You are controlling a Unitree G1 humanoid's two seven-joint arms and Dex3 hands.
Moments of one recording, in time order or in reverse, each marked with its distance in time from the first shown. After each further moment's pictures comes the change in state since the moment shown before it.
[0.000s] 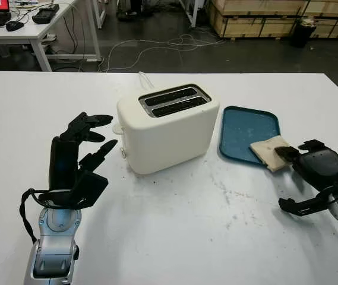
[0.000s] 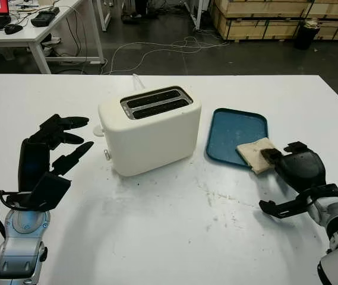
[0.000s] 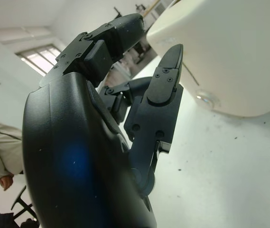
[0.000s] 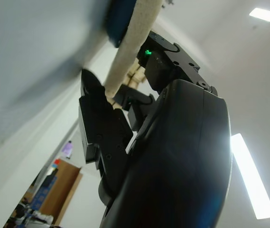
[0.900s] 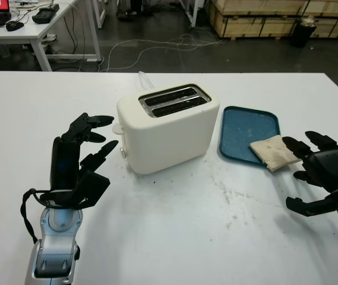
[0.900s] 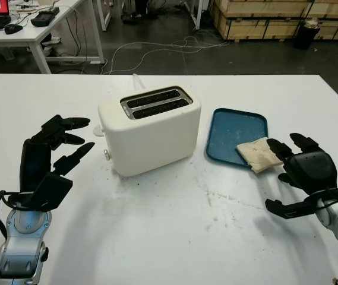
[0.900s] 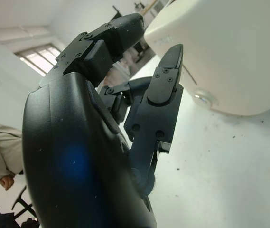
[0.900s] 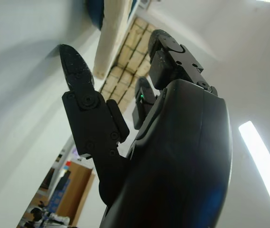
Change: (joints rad) left arm 0.000 -0.002 -0.010 0.001 0.010 0.010 0.003; right arm 0.101 -0.045 -0.213 -0.174 -0.015 -0.044 0.076
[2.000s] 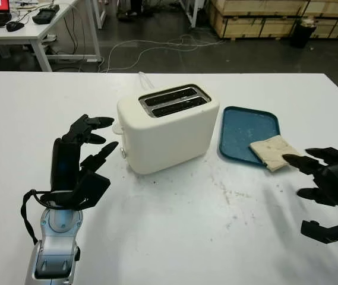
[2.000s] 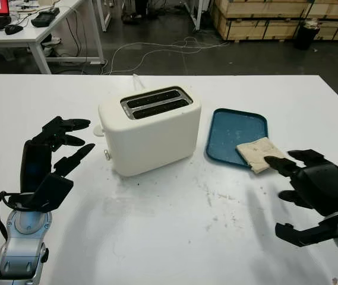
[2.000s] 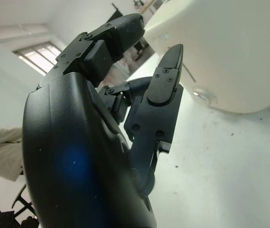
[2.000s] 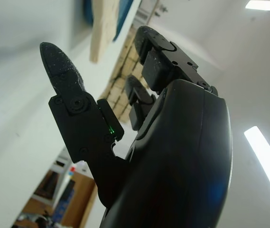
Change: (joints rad) left arm 0.005 -0.002 -0.003 0.001 0.003 0.008 0.001; right arm 0.534 -0.065 -0.513 -0.738 0.018 -0.037 0.377
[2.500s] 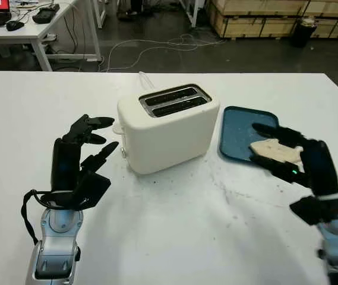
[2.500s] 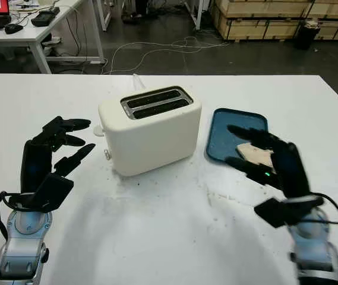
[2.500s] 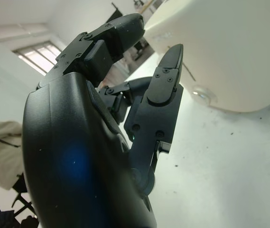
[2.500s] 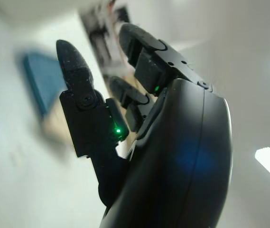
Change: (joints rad) left arm 0.002 -0.001 0.000 -0.001 0.001 0.000 0.000; right arm 0.000 0.308 -0.154 -0.192 0.437 -0.197 0.254
